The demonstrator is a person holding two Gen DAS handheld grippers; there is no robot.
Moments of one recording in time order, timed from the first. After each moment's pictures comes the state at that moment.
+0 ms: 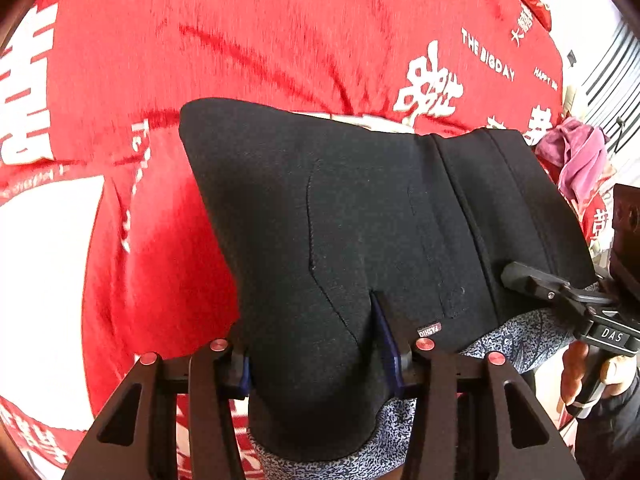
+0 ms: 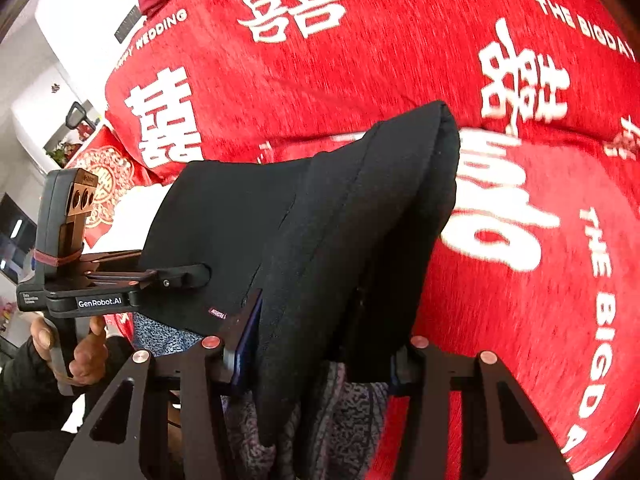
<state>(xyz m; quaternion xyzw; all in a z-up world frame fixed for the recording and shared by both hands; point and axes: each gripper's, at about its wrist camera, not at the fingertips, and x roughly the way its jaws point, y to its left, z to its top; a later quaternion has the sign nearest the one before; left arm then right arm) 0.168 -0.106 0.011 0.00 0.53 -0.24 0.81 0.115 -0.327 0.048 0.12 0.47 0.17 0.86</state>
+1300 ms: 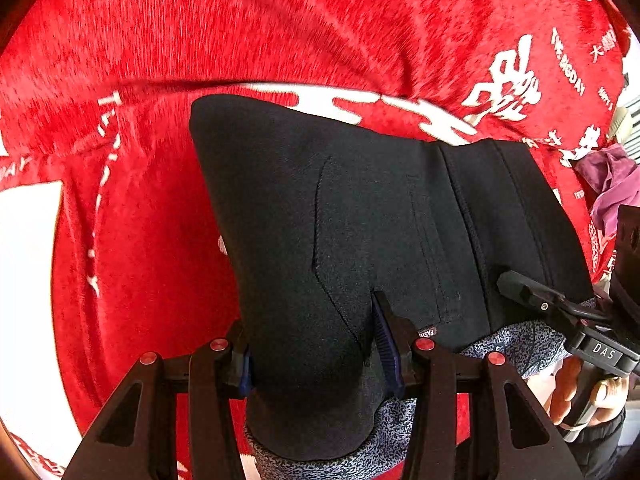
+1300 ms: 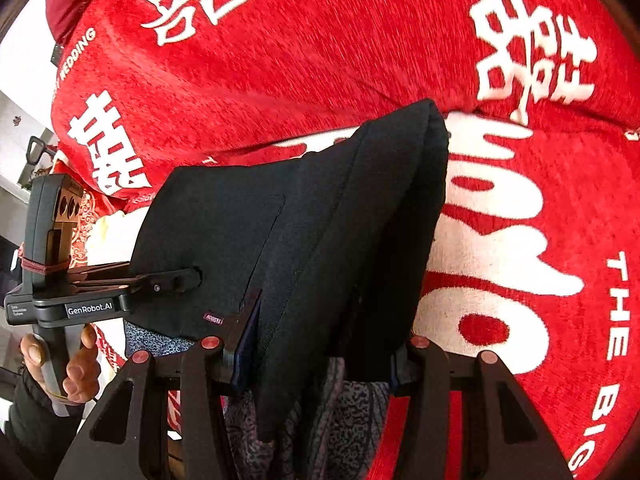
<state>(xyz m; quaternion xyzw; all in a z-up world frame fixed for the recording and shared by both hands) 0.293 -0.144 -0.064 -0.03 0.63 -0.20 0.75 0.256 -0.366 -0.010 0.16 0.55 0.14 0.80</state>
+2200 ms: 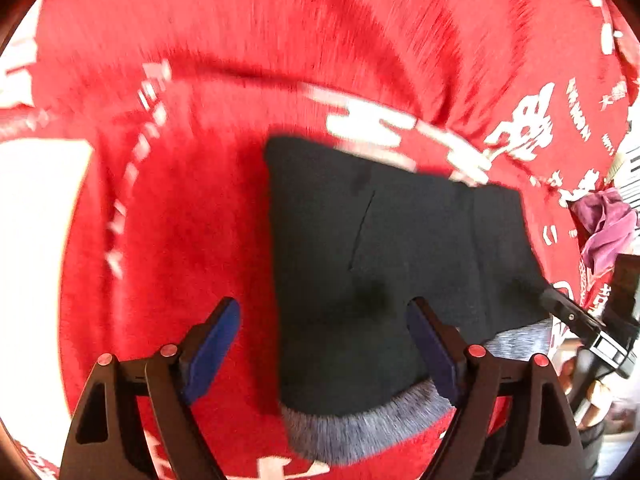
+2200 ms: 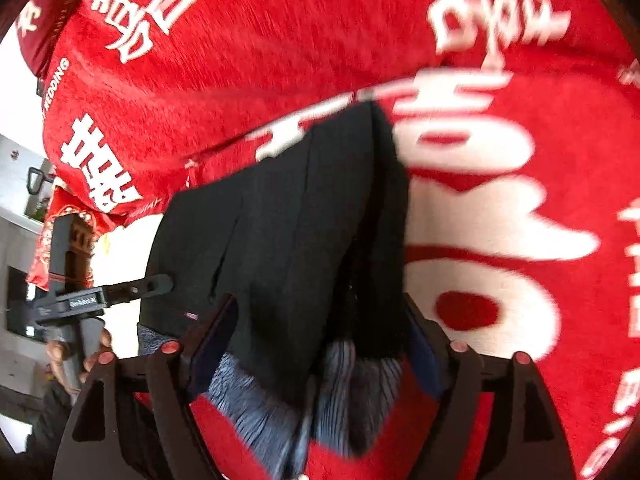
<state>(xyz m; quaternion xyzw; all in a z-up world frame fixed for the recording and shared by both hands) 0.283 -0.085 -0.058 -0.10 0.59 -0.18 0.78 0.244 -0.405 -0.031 0.20 0.55 0.12 0.80</state>
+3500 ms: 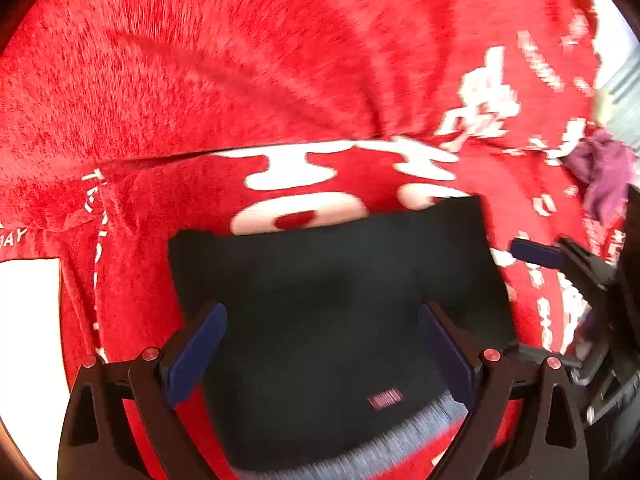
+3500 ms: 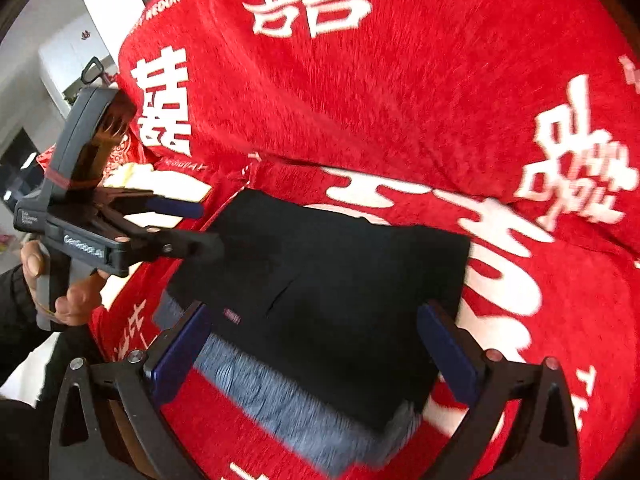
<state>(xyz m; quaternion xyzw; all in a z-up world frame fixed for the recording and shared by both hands) 0.328 -0.172 -0.052 0.01 0.57 -0.22 0.79 0.259 -0.352 0.011 0.03 0.48 0.25 0.84</state>
